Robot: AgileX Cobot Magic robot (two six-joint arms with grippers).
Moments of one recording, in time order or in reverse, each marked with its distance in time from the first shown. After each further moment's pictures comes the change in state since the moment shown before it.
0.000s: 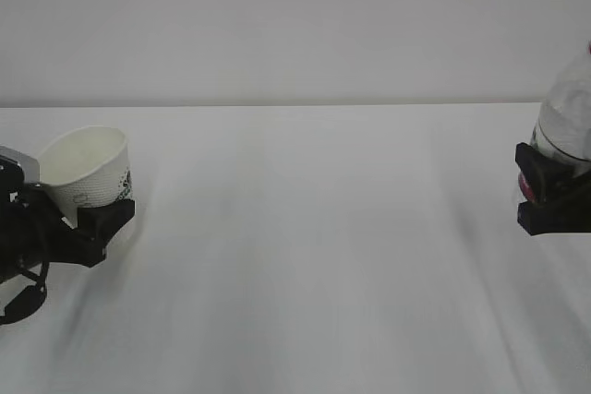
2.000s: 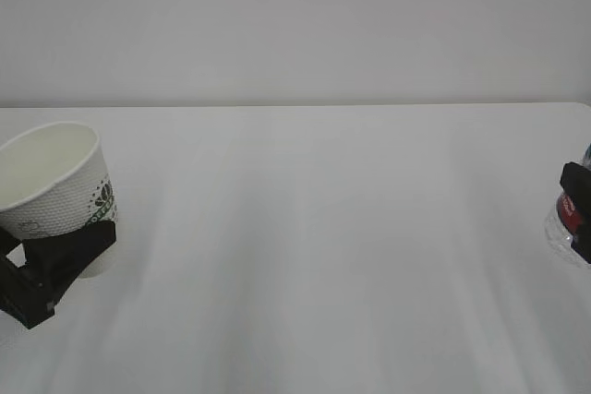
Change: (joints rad) left arm 0.000 -0.417 0.275 0.197 0.004 -0.116; right arm 0.000 -0.375 0.117 0.031 0.302 0.128
